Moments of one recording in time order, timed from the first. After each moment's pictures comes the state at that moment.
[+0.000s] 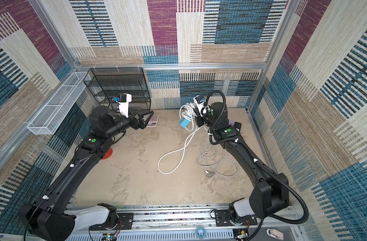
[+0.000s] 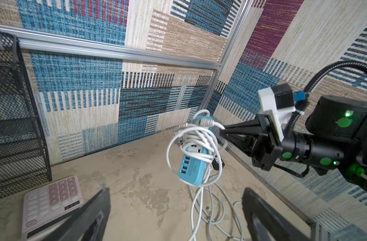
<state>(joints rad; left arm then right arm) -0.30 1.26 1.27 -0.11 0.45 -0.25 0.34 1.43 1.31 -0.09 -0.20 -0.19</state>
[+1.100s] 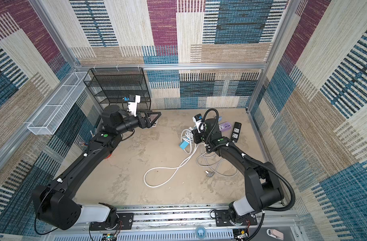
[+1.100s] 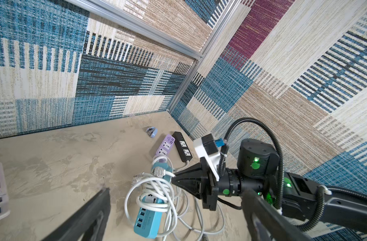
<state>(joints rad) -0.32 1.37 1.25 0.01 0.59 -0.44 0.35 1.52 1.00 -0.03 -0.25 0.03</state>
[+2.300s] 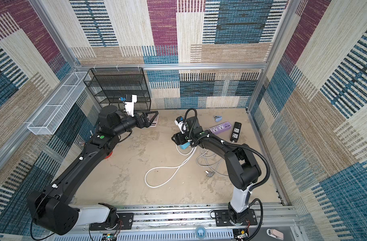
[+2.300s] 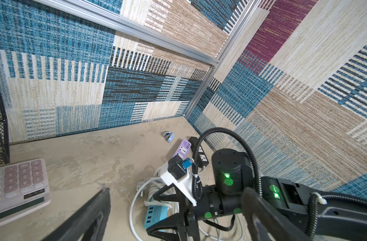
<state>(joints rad) -0.32 1.32 1.26 -0.06 0.47 -0.38 0.50 1.84 1.32 -0.20 -0.32 0.05</state>
